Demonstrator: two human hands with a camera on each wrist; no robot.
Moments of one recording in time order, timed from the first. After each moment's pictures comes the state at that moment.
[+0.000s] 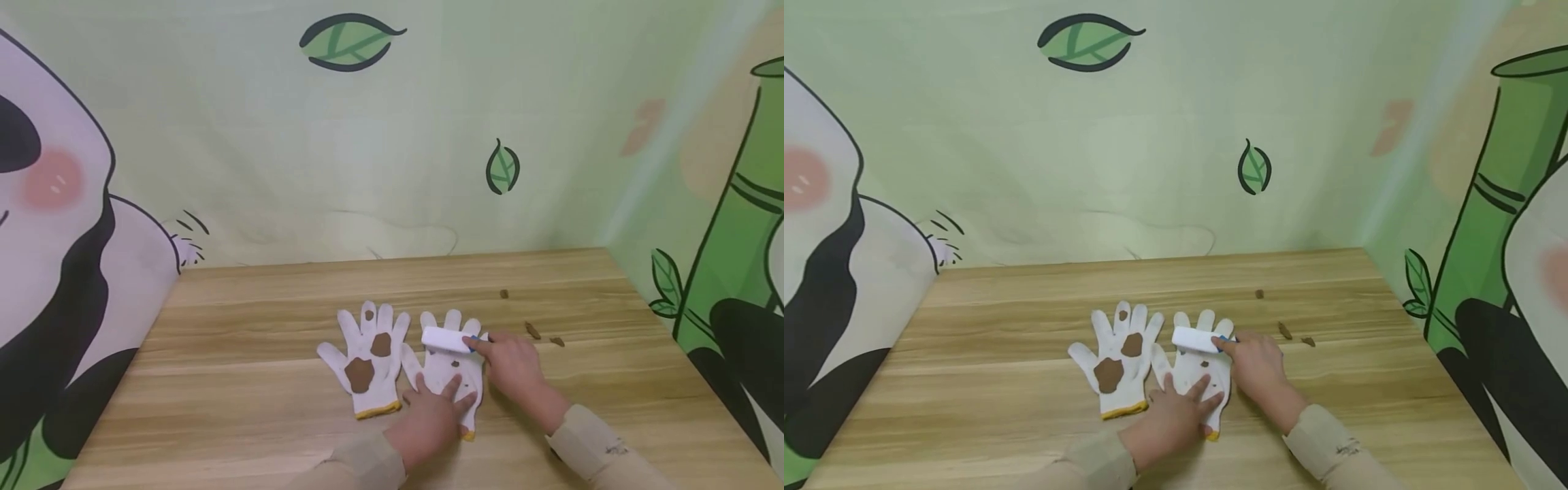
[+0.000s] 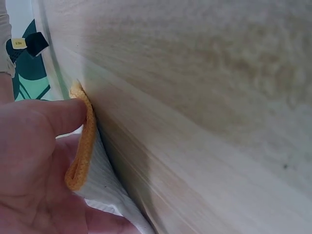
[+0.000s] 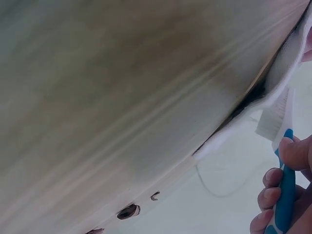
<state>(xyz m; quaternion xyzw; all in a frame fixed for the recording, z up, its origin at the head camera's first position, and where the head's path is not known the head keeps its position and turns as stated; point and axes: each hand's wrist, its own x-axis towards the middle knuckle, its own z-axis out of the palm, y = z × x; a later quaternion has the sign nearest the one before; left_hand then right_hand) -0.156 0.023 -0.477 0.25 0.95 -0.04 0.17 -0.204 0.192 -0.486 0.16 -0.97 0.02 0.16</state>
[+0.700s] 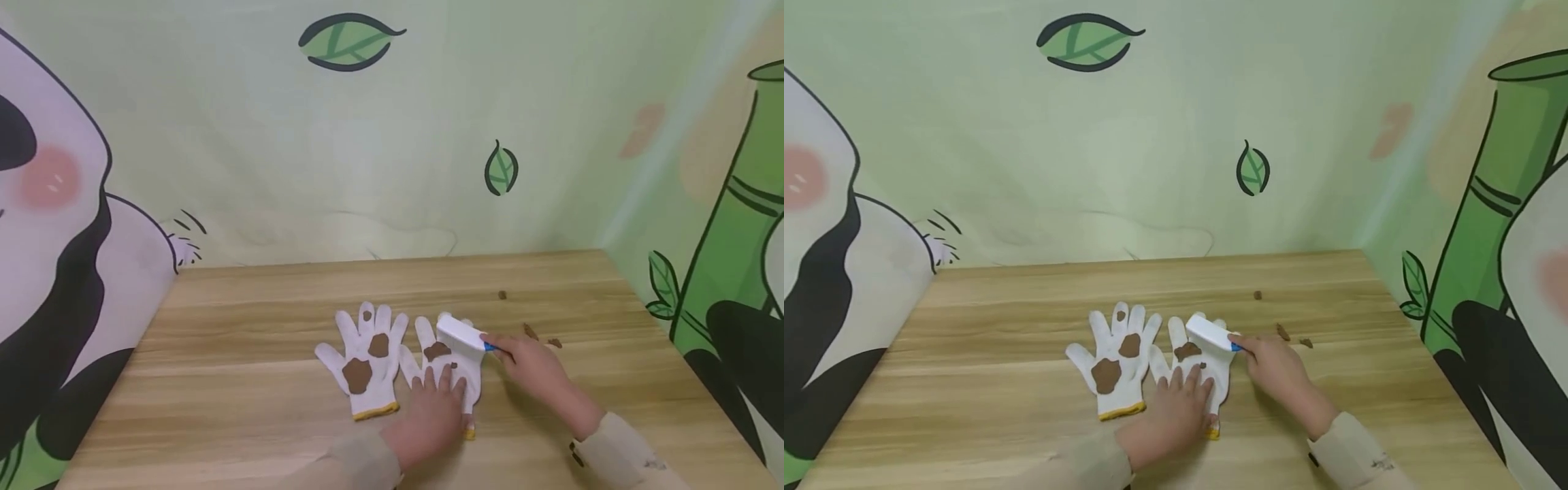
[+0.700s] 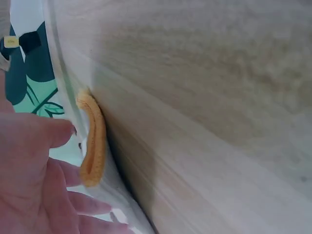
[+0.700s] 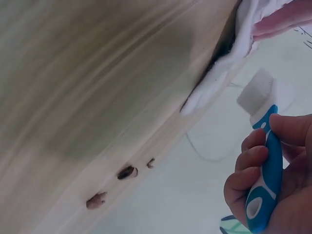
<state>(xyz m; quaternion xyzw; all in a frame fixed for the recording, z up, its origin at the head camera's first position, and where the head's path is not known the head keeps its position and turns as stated) -0.159 0.029 -0.479 0.25 0.96 -0.05 0.10 -0.194 0.220 -0.457 0.13 -0.97 0.20 0.03</state>
